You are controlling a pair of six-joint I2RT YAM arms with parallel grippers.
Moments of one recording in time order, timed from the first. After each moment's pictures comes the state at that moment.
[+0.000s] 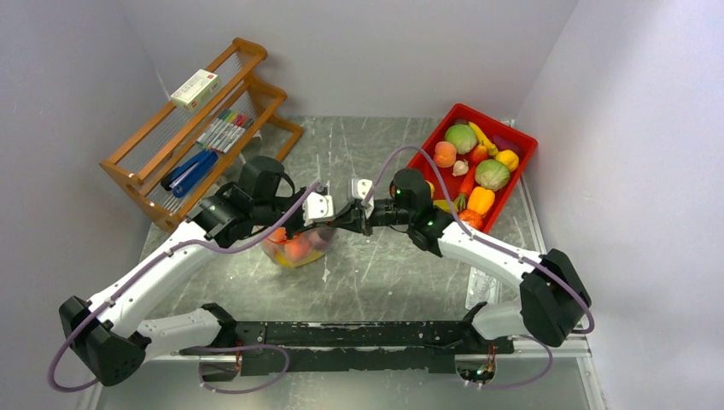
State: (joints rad) left arm -0.67 1.10 1.08 -0.61 0.53 0.67; right arm 0.73 1.34 0.82 0.34 -0.85 -0.32
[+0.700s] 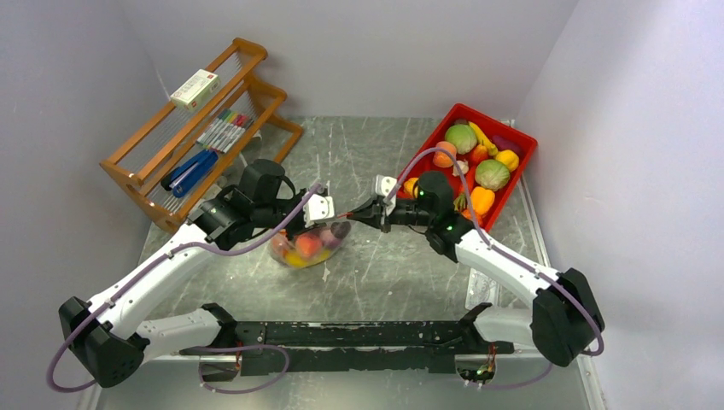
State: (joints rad) left arm -0.68 1.09 1.05 -0.59 0.49 0.64; right arm 0.62 1.23 0.73 0.33 -0.83 -0.34
